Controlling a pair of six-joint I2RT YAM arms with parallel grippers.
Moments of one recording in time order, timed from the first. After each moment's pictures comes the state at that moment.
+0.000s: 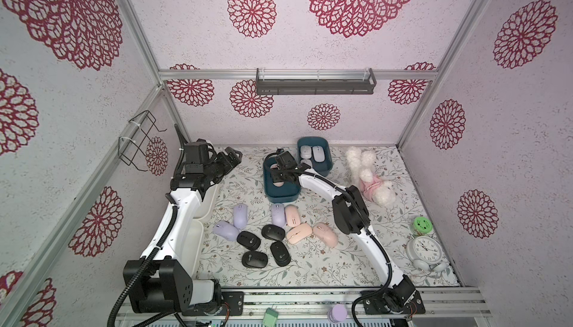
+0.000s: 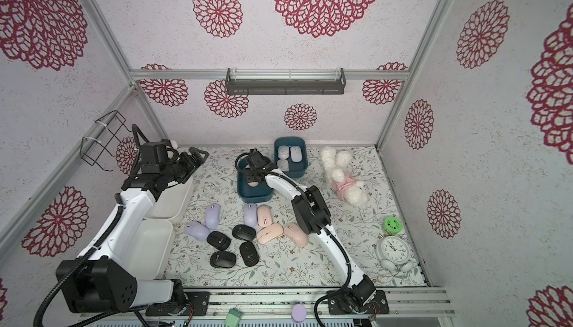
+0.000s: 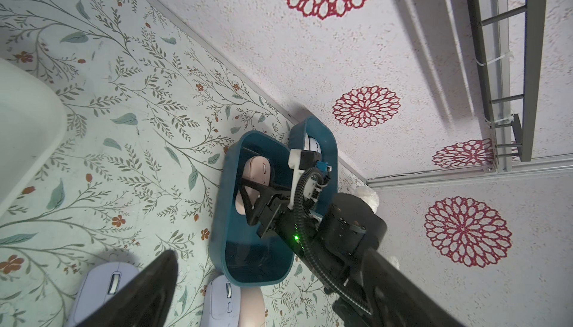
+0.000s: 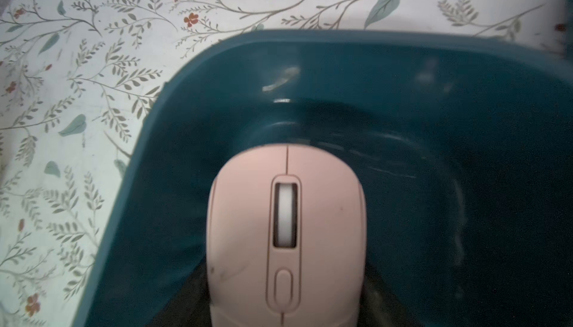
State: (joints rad) left arm 0.01 1.37 1.24 -0.45 0.33 -0.73; right arm 0.71 2.63 2.35 -0.52 0.08 0.40
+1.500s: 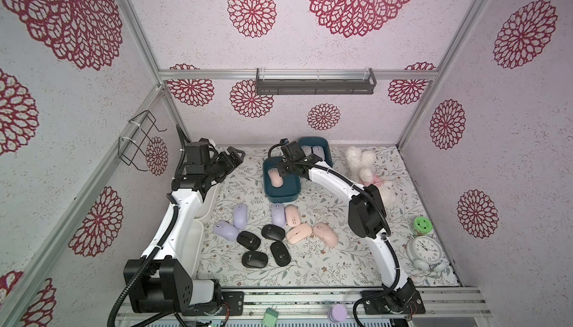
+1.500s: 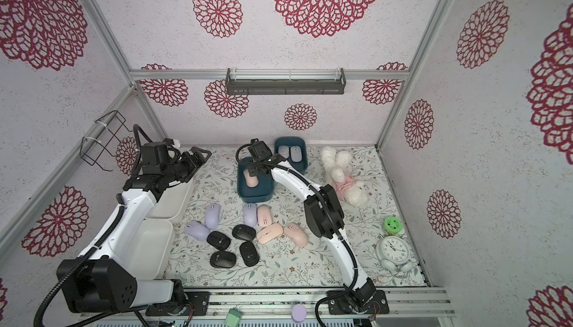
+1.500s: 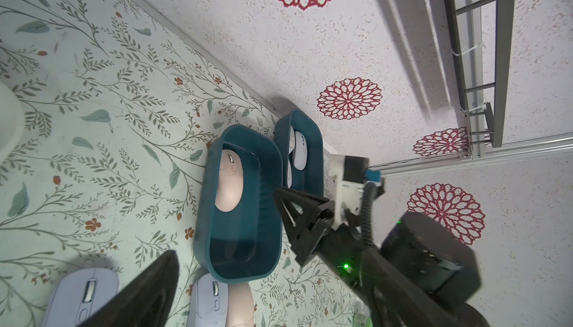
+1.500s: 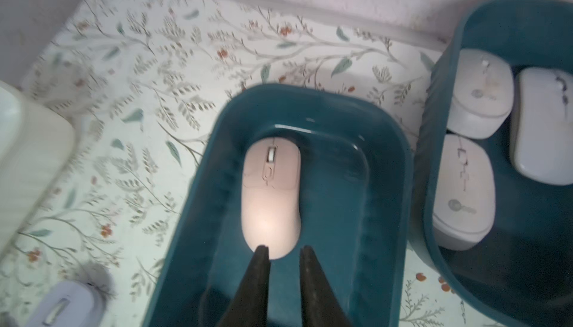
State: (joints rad) left arm 0.00 1.37 1.23 -0.40 0.39 -0.75; right arm 0.71 2.34 2.12 -0.60 0.11 0.28
